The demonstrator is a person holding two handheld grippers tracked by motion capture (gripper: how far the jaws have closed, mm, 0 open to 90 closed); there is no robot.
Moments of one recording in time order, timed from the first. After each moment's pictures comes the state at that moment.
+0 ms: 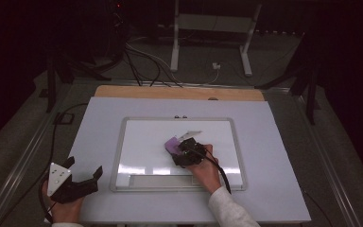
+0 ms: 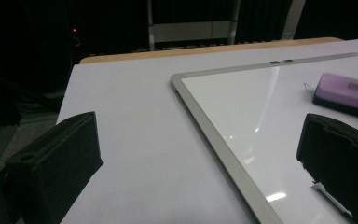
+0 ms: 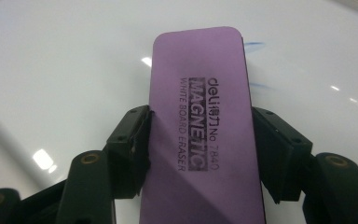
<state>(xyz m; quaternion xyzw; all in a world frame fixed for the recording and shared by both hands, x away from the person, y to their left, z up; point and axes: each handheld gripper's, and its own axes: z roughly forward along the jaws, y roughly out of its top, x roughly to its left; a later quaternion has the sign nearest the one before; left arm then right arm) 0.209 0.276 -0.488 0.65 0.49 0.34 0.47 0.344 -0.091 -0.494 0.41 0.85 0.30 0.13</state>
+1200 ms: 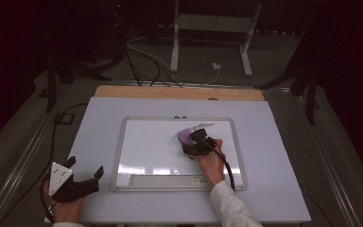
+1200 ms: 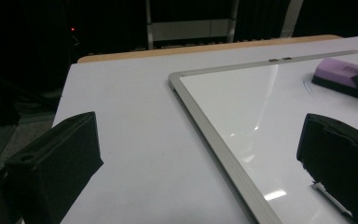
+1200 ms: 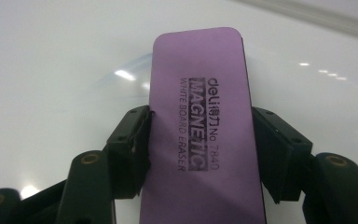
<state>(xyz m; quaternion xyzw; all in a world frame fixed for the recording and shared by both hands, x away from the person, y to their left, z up) 0.211 0.274 -0.489 0.66 0.49 0.34 0.47 0.368 -0.112 -0.496 0.49 0.81 0.30 0.15</state>
